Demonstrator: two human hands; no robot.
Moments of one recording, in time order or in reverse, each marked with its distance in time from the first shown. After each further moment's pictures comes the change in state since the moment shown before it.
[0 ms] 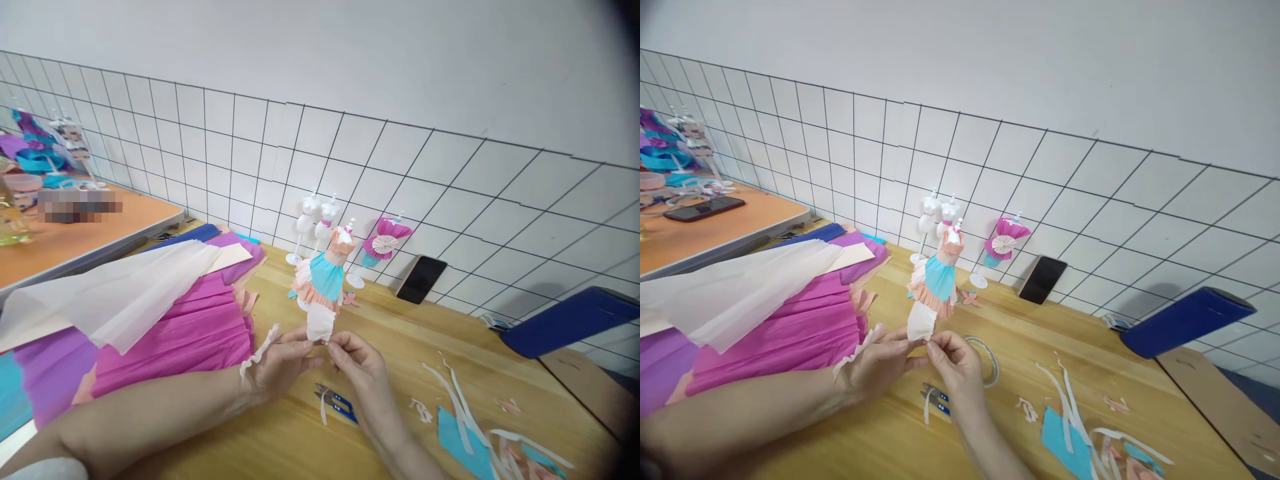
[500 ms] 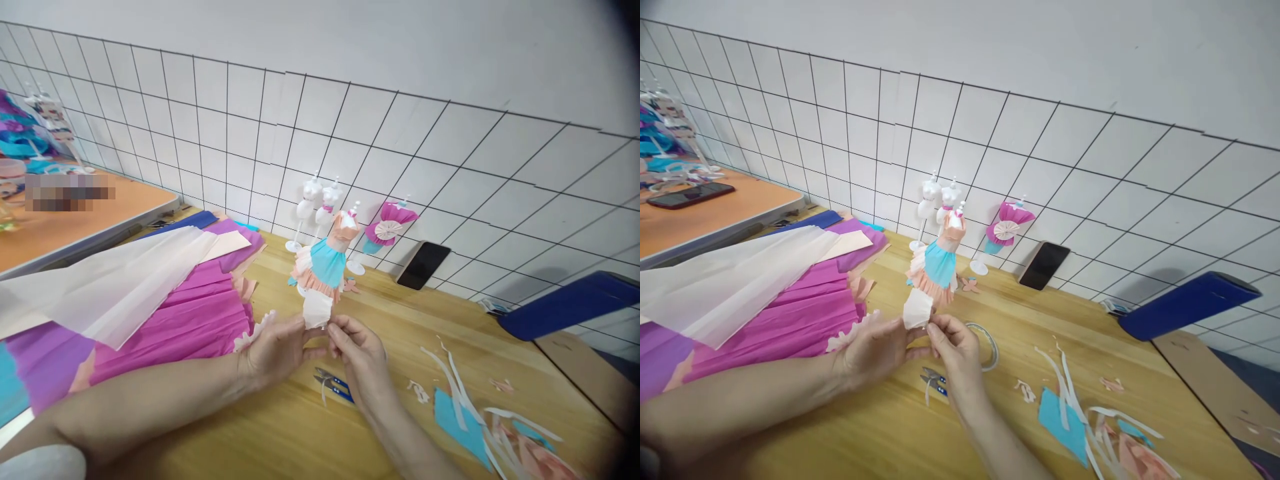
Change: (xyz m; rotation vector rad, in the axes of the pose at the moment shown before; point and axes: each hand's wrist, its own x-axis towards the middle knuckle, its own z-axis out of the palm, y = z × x) left_hand 0.001 0.004 0.003 -0.129 -0.089 -0.027; right_hand 0.004 0.002 0.005 0.111 0.069 0.074
